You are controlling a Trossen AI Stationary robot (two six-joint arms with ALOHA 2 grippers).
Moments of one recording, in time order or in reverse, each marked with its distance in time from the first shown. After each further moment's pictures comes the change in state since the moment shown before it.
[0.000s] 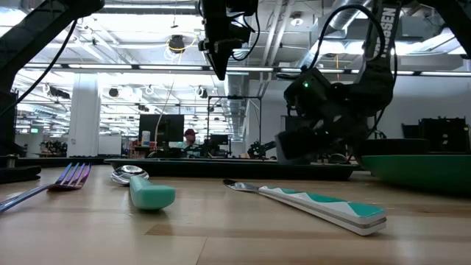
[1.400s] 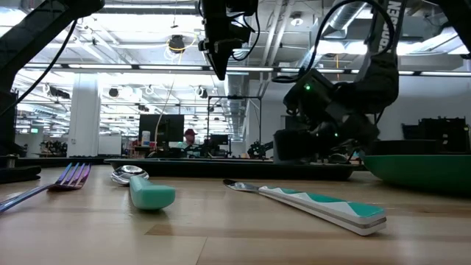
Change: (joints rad) left arm 0.000 0.000 0.000 0.000 0.000 0.000; right arm 0.080 0.000 0.007 -0.132 -0.091 0.251
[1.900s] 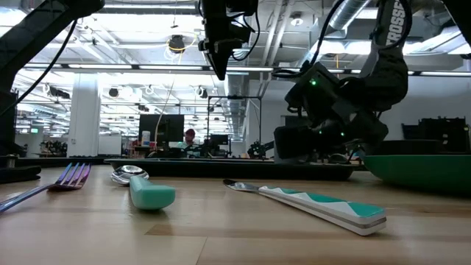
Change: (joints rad) left arm 0.000 0.000 0.000 0.000 0.000 0.000; right arm 0.085 0.000 0.000 -0.015 0.063 0.002
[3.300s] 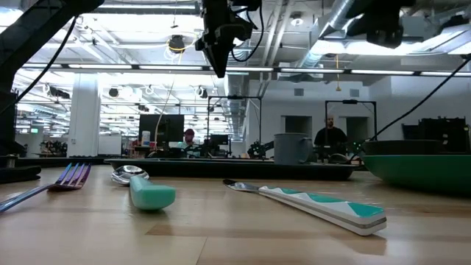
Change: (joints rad) left arm -0.085 0.000 0.000 -0.106 0.135 -0.180; right arm 0.189 -1.018 0.237 -1.123 -1.344 0.091
